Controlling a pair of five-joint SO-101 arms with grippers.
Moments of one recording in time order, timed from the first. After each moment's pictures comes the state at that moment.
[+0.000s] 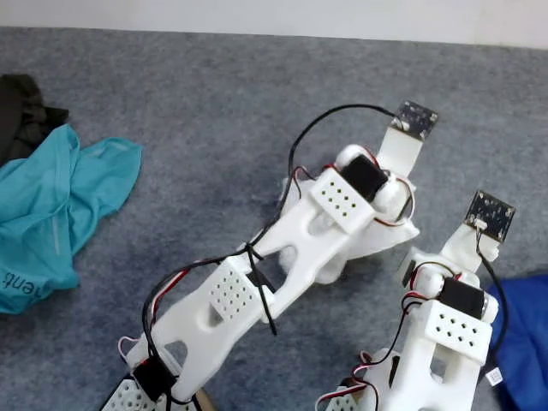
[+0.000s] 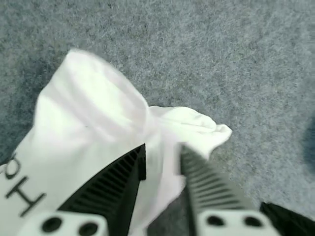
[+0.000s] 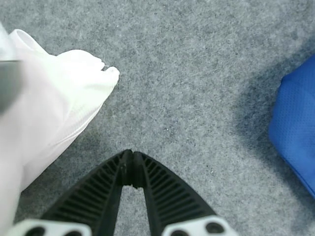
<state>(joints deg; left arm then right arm) 43.8 56.7 -76.2 90.7 19.2 18.9 -57.2 66.0 59.1 -5.6</state>
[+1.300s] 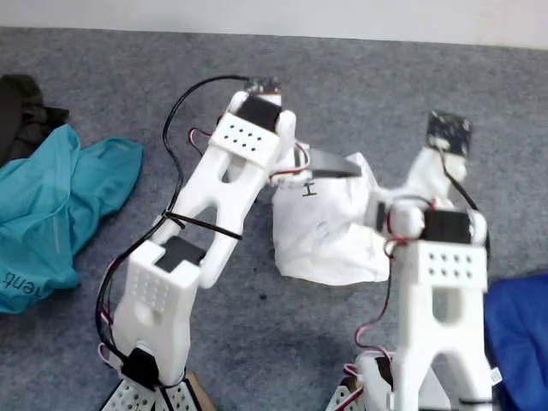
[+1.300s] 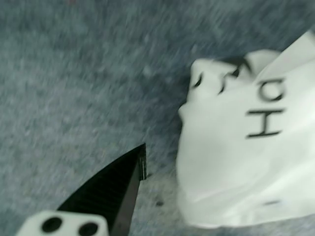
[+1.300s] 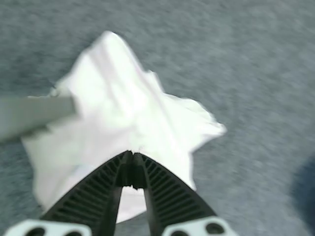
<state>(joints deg) 20.7 30.5 -32.8 100.4 32.7 -4.0 -35.0 30.2 70.9 -10.2</state>
